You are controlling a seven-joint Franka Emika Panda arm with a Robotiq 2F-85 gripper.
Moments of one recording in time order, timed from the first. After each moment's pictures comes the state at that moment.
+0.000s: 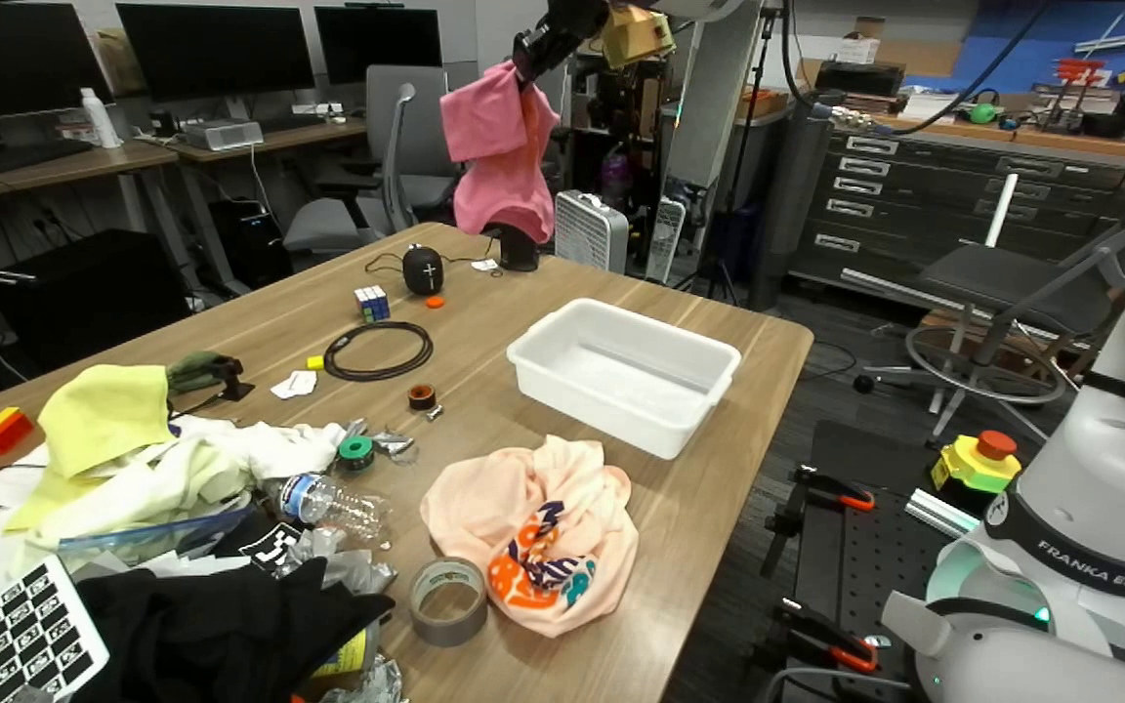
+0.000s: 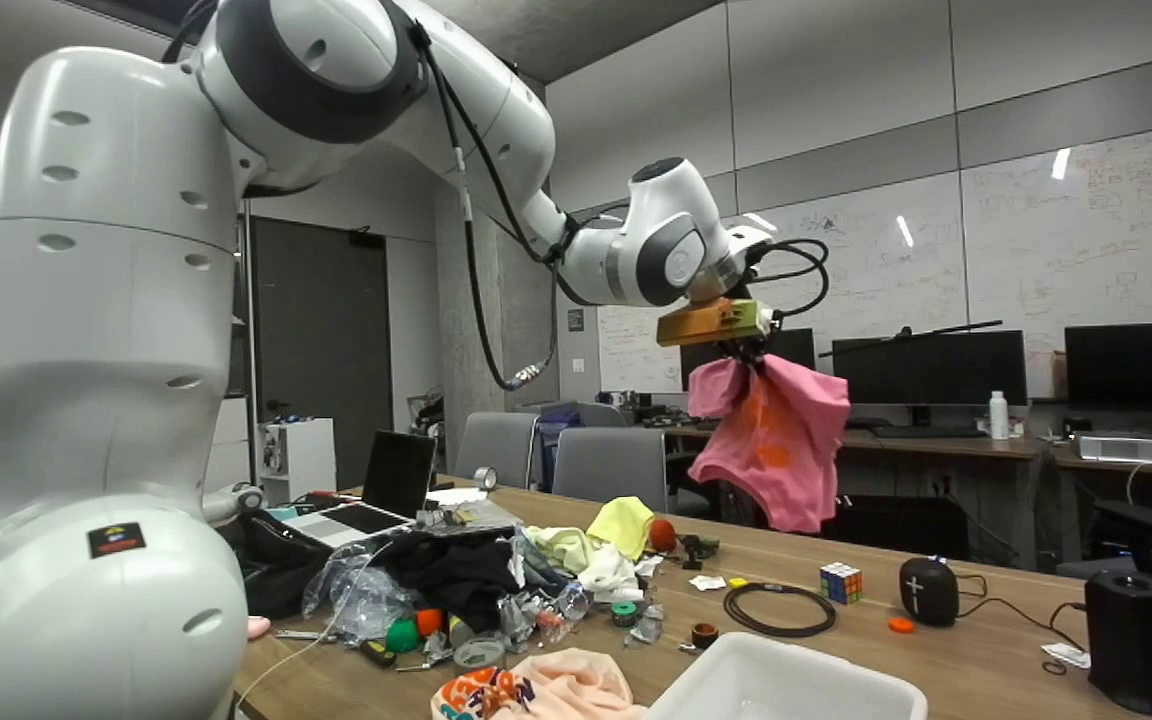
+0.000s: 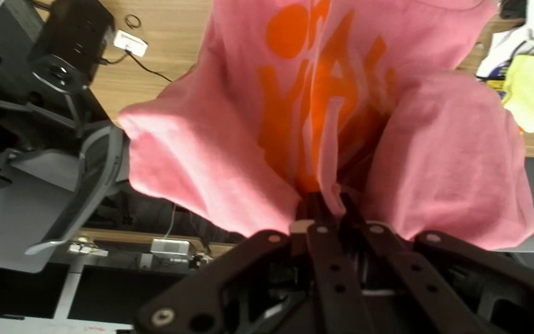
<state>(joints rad) -0.18 0.06 -0.03 -1.94 0.14 2.80 -0.32</state>
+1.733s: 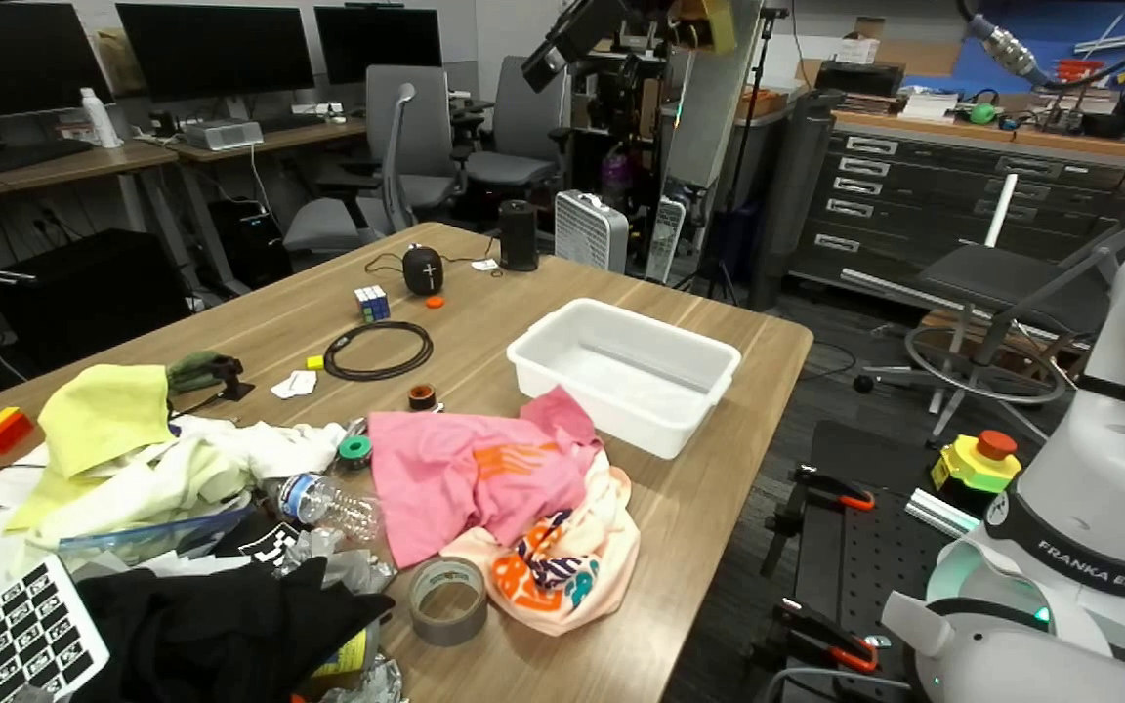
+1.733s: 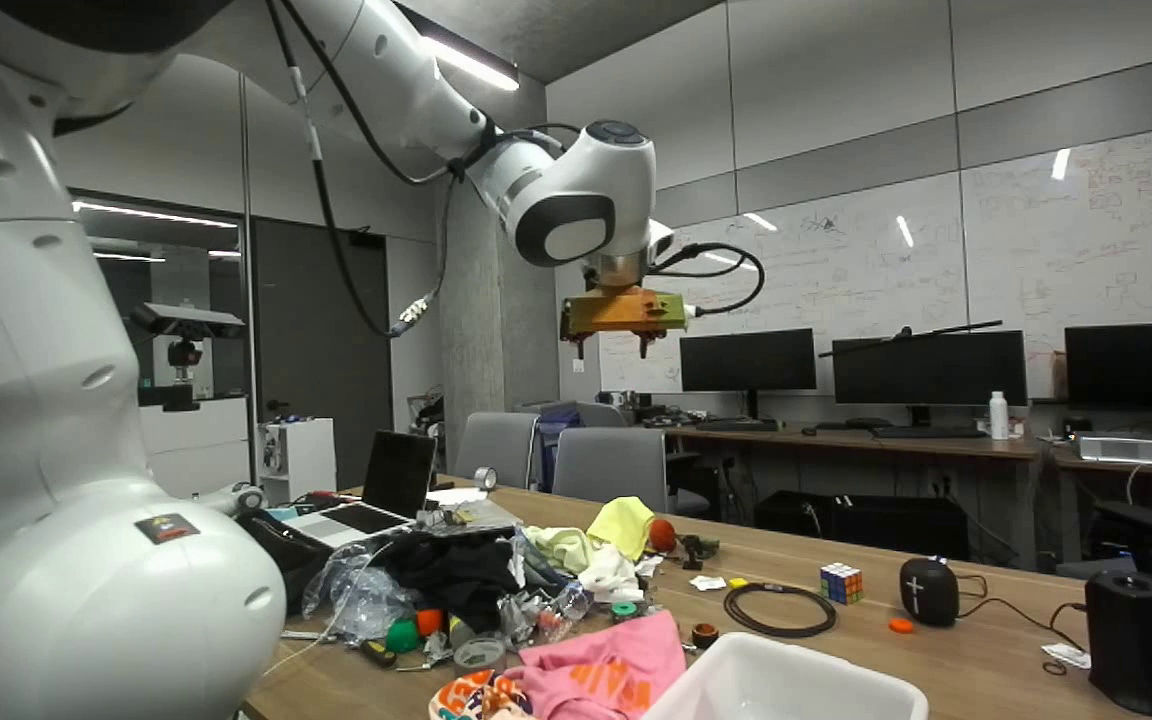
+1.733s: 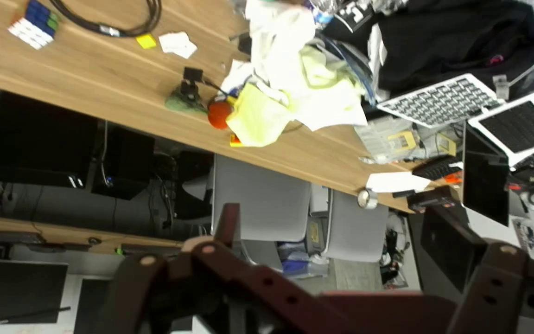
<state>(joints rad) 0.01 -0.31 -0.11 -2.22 0.73 2.46 -1.14</state>
